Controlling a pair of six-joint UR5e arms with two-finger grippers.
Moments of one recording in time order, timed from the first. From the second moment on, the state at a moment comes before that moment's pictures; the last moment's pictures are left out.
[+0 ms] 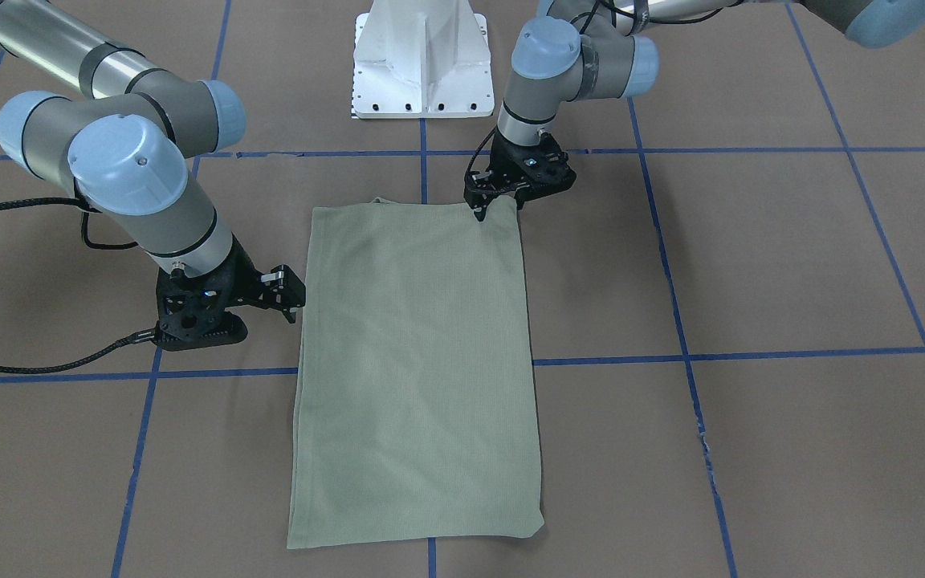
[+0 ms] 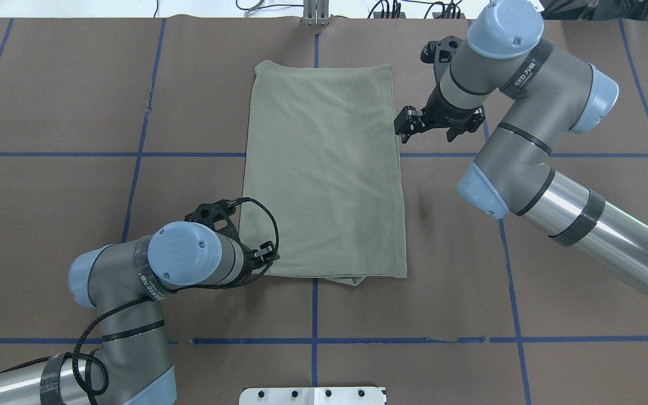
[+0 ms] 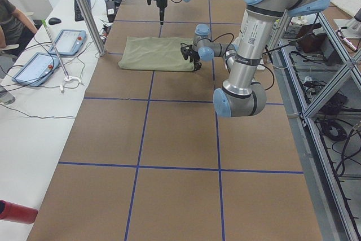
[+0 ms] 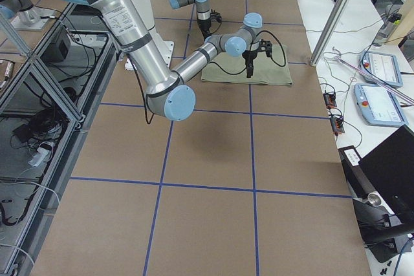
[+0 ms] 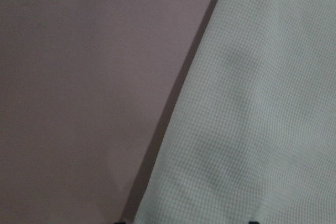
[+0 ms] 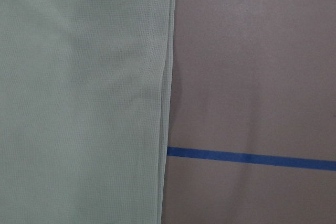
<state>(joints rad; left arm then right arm) -0.35 -2.04 -1.76 -1.82 -1.70 -1.75 0.82 -0.97 1.59 -1.48 2.09 0.91</state>
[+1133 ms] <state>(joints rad) -0.35 -2.03 -1.78 -1.82 -1.70 -1.75 0.82 -0.97 1.58 -1.48 2.08 0.91</state>
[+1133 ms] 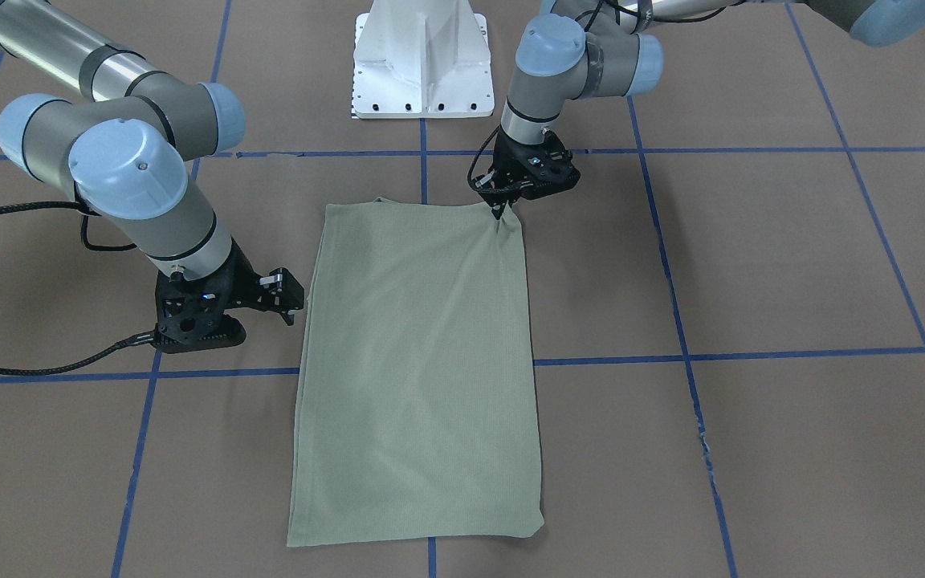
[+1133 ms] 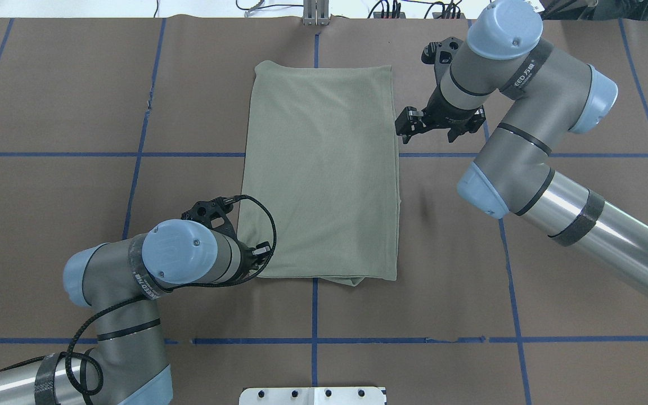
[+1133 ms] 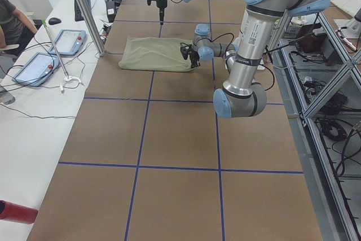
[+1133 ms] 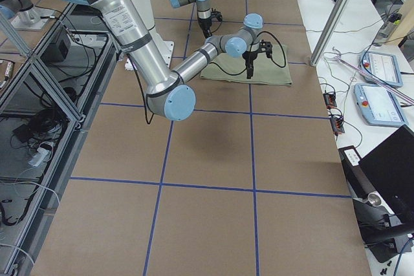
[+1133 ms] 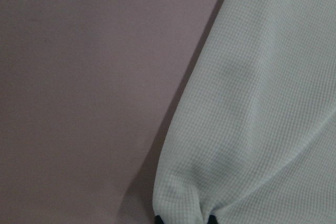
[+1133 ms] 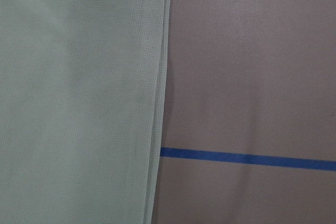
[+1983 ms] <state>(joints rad) -0.31 -2.03 -1.92 -1.73 -1.70 -1.75 0.59 -1.11 1.87 -1.48 2.01 1.38</state>
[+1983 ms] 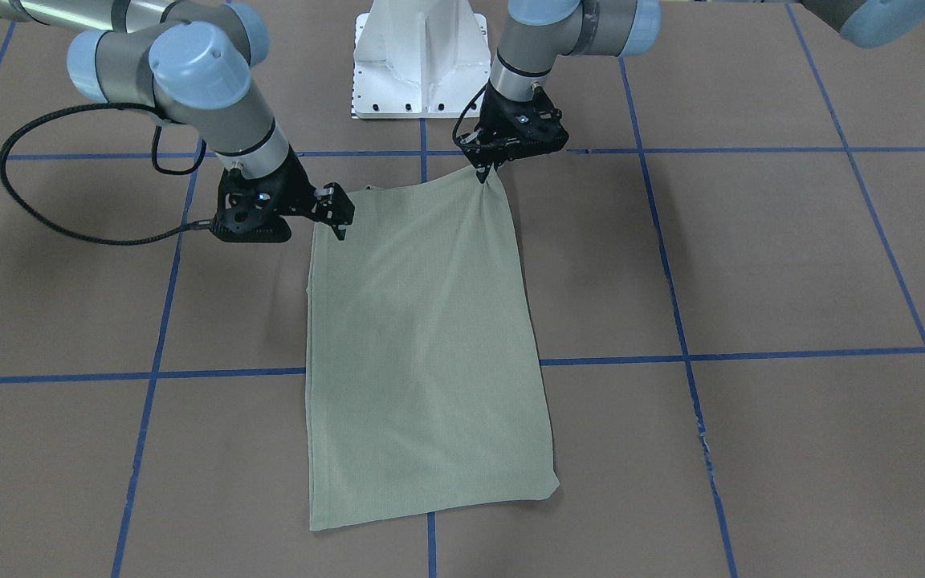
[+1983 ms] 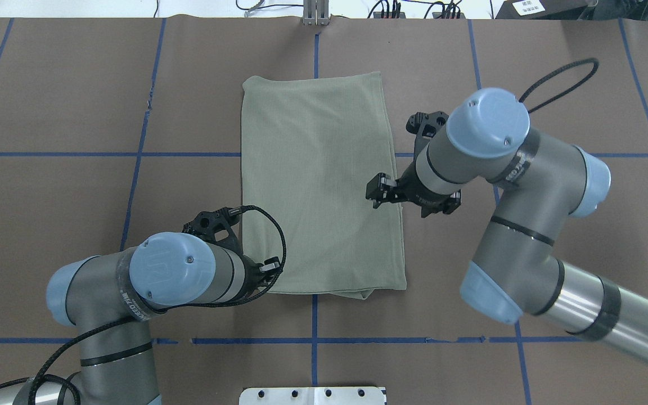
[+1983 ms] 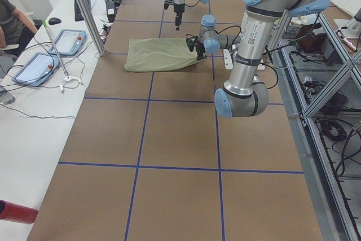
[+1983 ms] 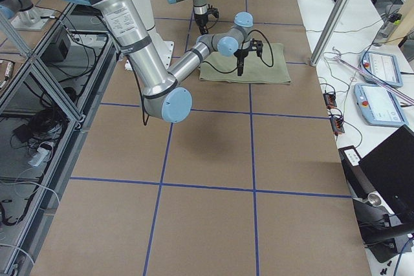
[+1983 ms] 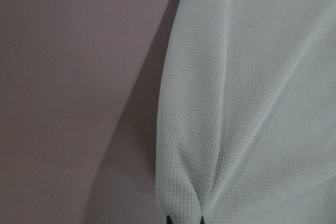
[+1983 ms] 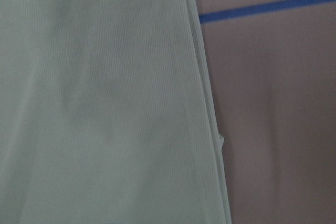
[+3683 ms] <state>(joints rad) -0.30 -2.04 -1.93 -1.73 -1.71 -1.76 0.30 -1.09 1.80 -1.49 1.75 2.00</state>
